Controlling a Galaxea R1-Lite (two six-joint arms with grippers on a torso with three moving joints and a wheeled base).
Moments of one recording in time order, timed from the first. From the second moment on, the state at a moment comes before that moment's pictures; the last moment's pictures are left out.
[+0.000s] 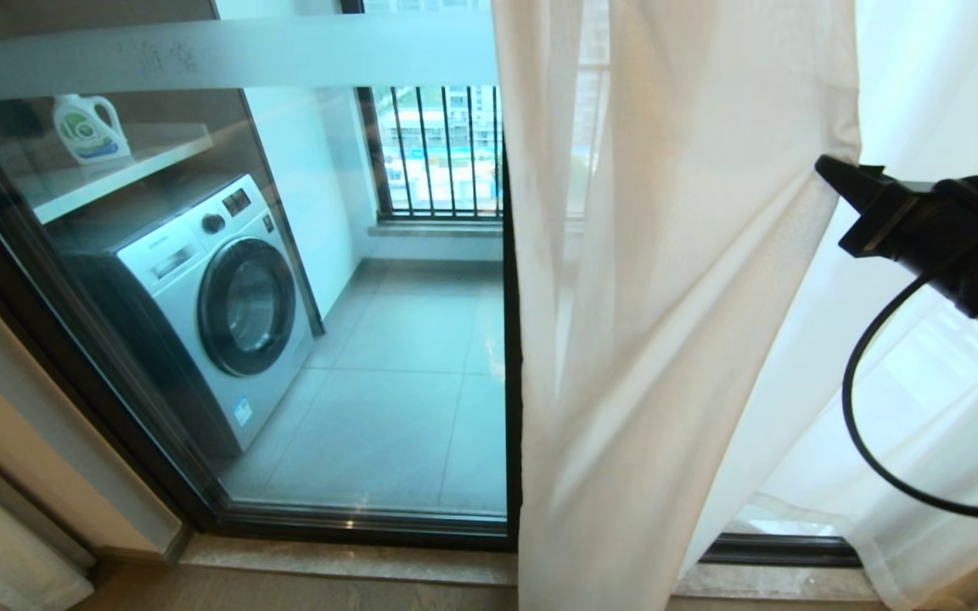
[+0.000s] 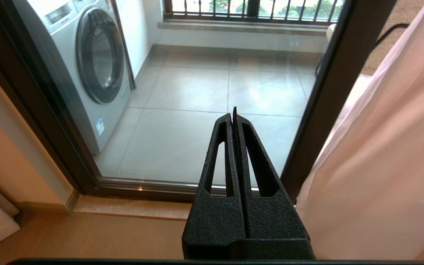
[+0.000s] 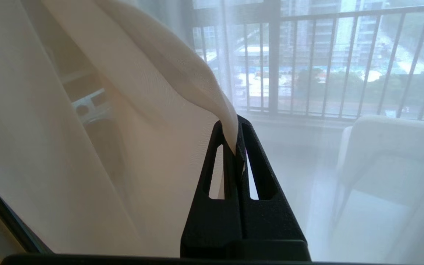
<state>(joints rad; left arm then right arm) 0.00 0.00 0.00 -0.01 -0.02 -0.04 0.22 1.49 -0.73 -1.08 0.09 0.12</state>
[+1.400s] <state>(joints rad) 0.00 0.00 0.00 -0.01 -0.02 -0.04 0.22 1.49 -0.72 -1.11 0.09 0.13</state>
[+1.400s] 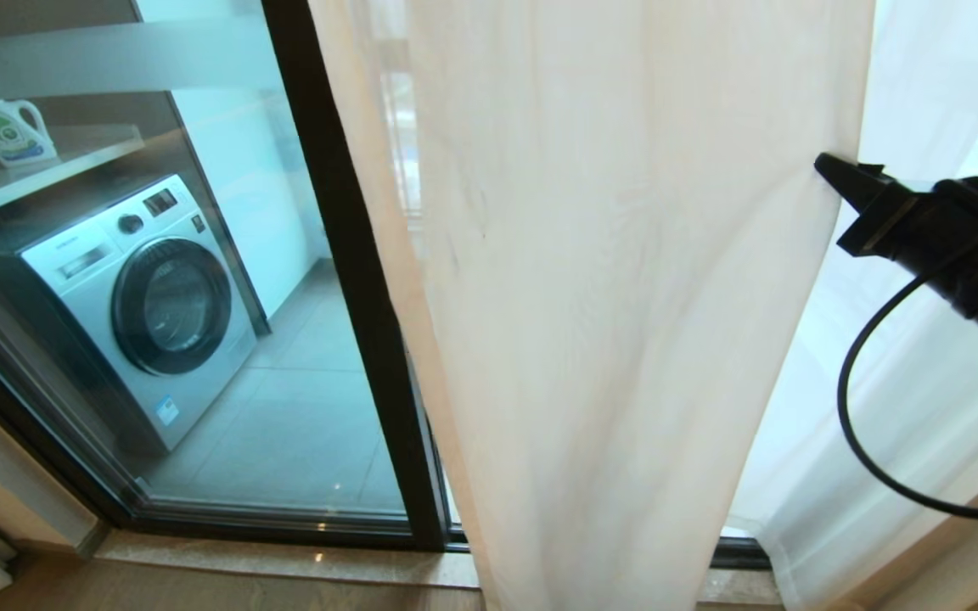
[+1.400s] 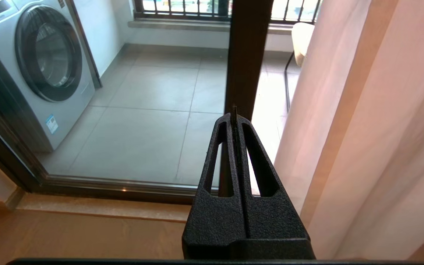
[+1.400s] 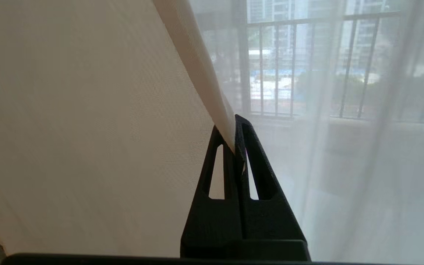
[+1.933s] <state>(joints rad) 0.00 0.00 0.00 -0.01 -0.01 -0.04 0.22 1.49 -0.71 -1.11 0.09 0.13</state>
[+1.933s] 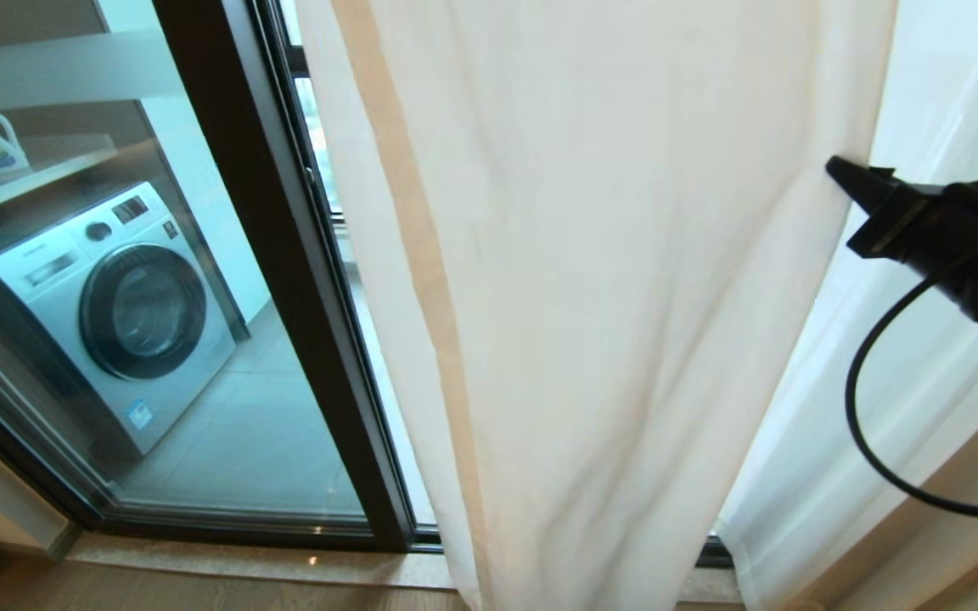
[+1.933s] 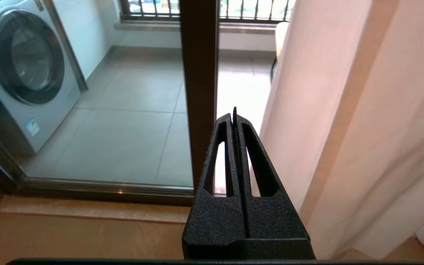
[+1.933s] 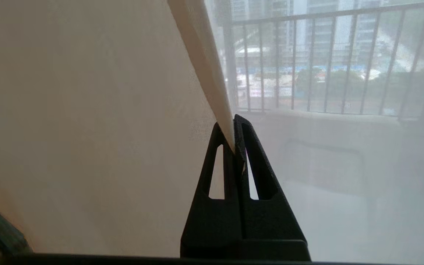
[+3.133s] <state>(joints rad) 0.00 0.00 0.00 -0.01 -0.02 -0.04 0.22 1.49 -0.69 -1.13 0.09 0.13</state>
